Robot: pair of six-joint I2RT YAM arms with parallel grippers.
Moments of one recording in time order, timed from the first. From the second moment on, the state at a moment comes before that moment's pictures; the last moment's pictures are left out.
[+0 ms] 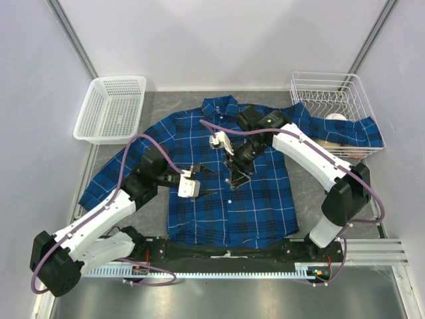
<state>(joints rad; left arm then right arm) -0.63 0.97 0.70 -0.05 0.98 0.81 0.64 1.67 1.58 -1.23 -0.79 -0.63</state>
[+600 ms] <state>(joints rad) -0.66 1.01 0.65 0.01 0.98 0.94 0.73 1.76 1.66 -1.25 -0.80 -0.64</state>
